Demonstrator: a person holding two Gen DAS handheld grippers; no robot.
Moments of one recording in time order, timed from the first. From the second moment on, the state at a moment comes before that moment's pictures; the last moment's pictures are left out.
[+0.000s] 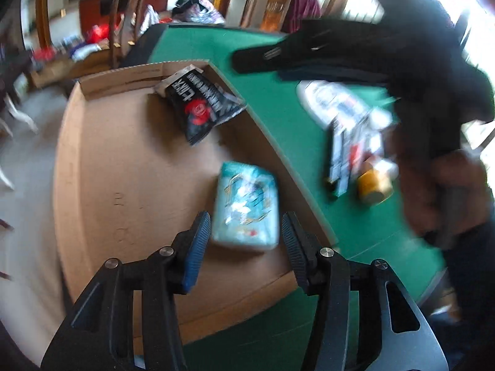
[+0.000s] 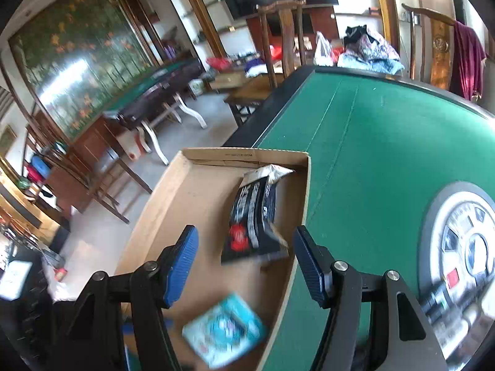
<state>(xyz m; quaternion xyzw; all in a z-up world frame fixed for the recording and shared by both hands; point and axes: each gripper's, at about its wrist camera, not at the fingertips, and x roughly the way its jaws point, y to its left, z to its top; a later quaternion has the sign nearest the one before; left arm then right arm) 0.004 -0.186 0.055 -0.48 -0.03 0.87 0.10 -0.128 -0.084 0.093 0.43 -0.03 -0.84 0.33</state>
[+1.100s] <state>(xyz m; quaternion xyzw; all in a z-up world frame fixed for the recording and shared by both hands) -0.002 -0.126 0.030 -0.49 0.17 0.85 -0.06 -0.080 0.172 0.081 0.36 -0.20 -0.87 0.28</state>
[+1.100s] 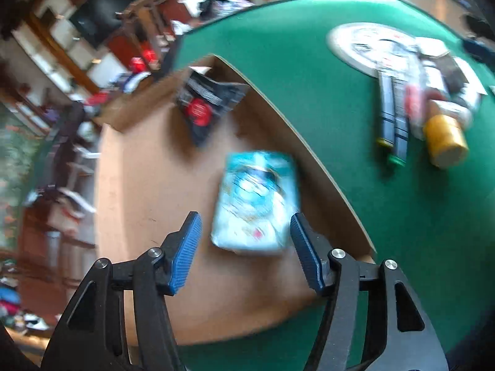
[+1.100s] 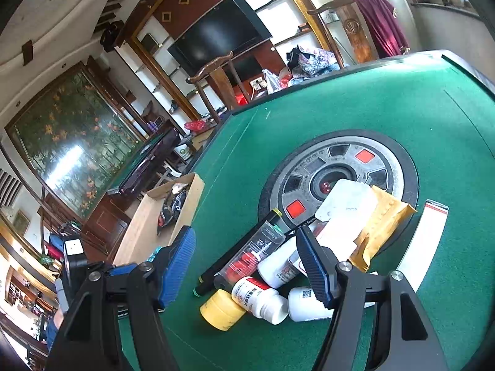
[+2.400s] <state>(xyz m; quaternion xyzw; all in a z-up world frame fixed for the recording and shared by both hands) -0.122 -0.012 0.022 -0.54 0.08 0.84 0.08 -0.094 0.215 0.070 0.36 -0.28 -0.86 0.23</state>
